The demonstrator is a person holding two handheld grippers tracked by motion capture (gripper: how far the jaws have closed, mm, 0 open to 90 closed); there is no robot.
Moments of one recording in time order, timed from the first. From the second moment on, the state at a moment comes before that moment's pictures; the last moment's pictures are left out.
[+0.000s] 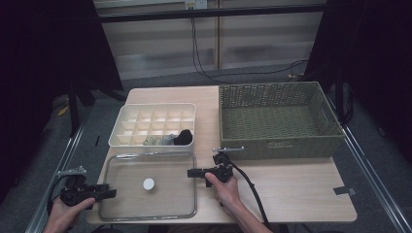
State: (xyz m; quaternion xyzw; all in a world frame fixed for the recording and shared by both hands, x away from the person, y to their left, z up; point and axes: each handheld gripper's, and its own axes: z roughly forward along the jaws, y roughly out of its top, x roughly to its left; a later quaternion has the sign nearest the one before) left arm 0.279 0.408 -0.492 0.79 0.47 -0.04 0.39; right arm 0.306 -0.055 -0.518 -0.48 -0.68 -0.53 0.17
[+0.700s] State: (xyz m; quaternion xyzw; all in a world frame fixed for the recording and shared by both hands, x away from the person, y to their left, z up) left arm 0.277 0.412 -0.491 0.77 0.47 -0.04 0.43; right arm 0.307 -0.050 -0.501 -0.49 -0.72 -0.48 0.11
